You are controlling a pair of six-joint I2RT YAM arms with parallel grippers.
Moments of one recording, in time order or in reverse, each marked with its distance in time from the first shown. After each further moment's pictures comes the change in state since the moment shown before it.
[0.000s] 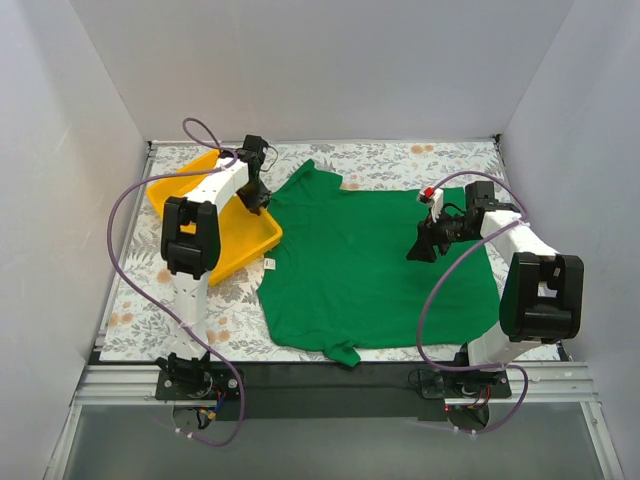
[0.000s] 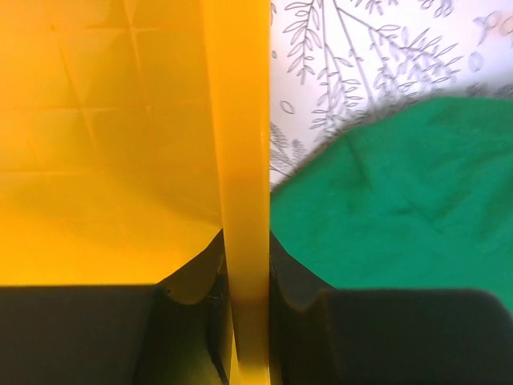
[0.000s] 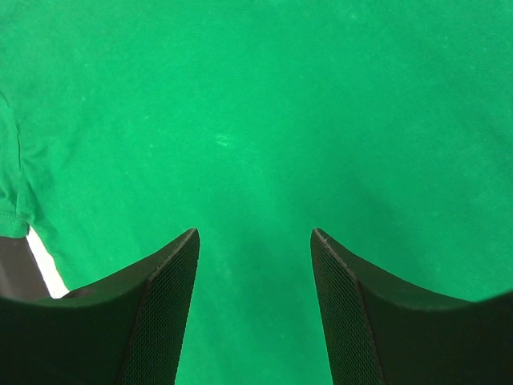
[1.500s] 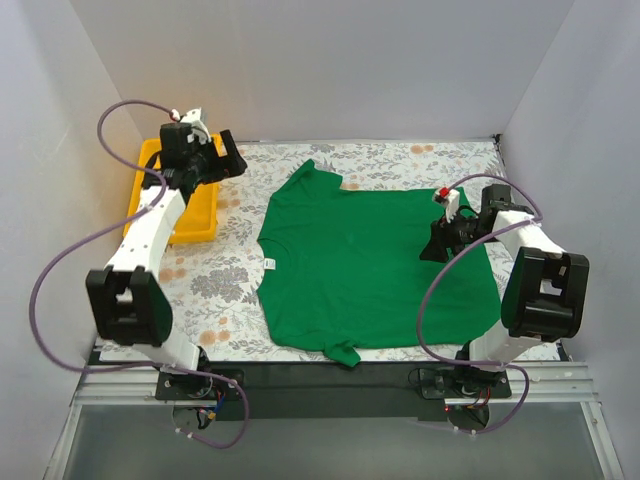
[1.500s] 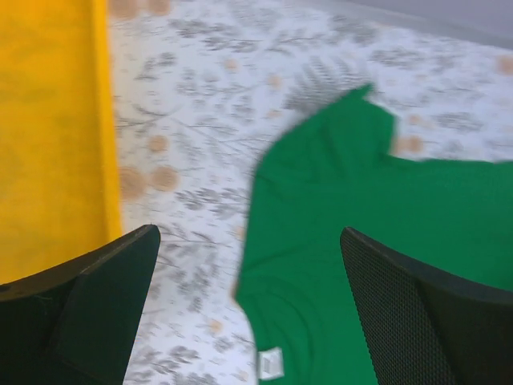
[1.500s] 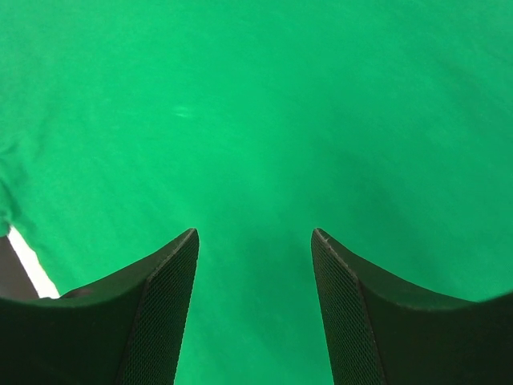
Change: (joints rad) left arm 0.203 -0.564 -0.397 0.473 0.309 0.629; right arm -0.087 0.025 0.000 -0.024 0.027 -0.022
